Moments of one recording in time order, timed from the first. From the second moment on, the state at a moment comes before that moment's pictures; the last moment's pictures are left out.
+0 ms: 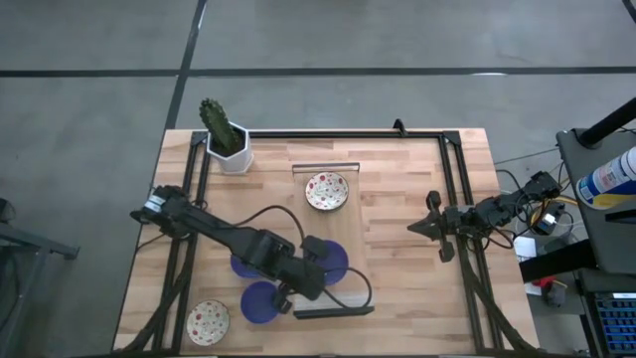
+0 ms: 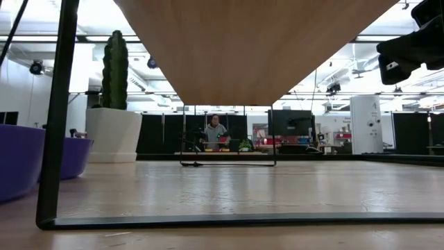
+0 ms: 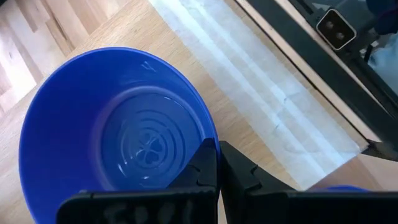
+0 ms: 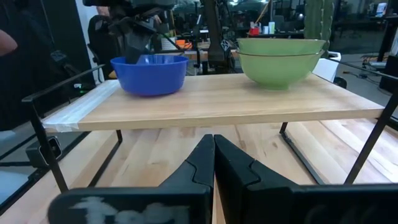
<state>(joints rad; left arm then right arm) -0.43 1.84 1.81 -1.00 -0.10 0.24 0.48 0.01 0.06 -0.10 0.39 0.12</state>
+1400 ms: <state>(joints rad) -0.44 1.86 1.96 -1.15 -0.14 0.13 0.48 0.01 0.06 -0.10 0.39 0.12</state>
